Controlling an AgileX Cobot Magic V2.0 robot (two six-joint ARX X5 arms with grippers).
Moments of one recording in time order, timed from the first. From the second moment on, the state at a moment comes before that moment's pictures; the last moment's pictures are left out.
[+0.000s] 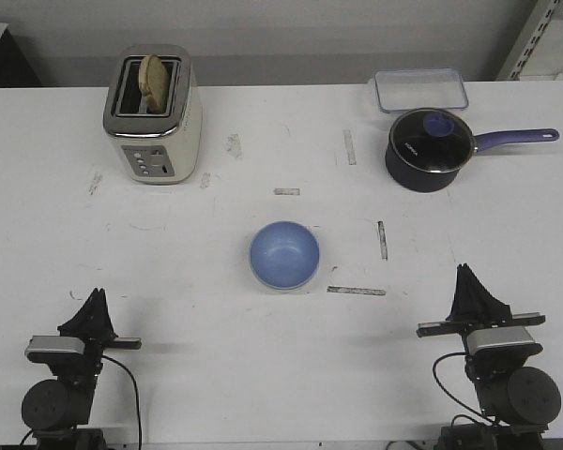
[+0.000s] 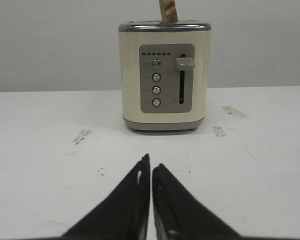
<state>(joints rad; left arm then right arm) -0.02 0.00 0.03 0.16 0.00 0.01 0.07 0.21 0.35 -0.03 -0.02 -0.01</state>
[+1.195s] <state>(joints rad) -0.02 0.01 0.03 0.15 -0.02 0.01 0.07 0.21 0.35 -0.03 -0.02 -0.01</state>
